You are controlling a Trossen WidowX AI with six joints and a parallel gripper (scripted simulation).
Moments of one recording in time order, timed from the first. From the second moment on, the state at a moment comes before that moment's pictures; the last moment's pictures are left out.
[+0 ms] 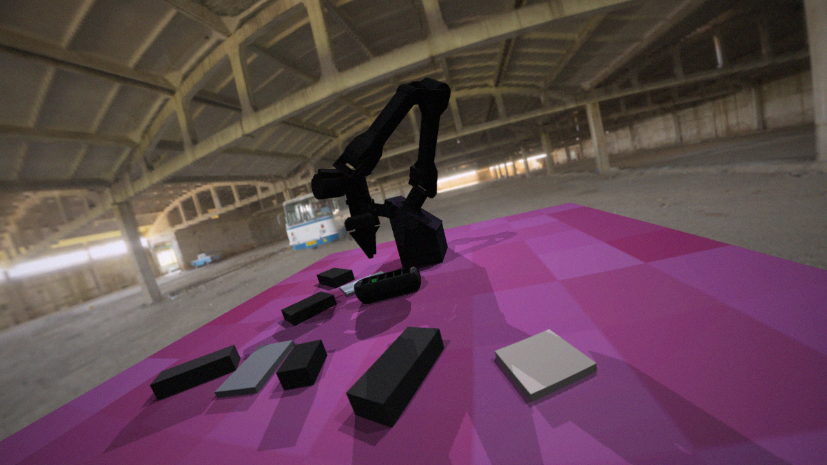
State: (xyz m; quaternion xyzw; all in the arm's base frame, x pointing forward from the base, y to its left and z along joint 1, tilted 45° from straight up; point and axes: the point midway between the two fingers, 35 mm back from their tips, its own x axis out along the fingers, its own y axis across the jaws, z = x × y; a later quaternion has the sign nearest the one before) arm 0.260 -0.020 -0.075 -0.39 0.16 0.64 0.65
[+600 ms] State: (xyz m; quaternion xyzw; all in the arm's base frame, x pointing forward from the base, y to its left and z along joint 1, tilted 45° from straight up) arm 0.251 -0.019 -0.125 -0.39 0.12 0.57 0.71
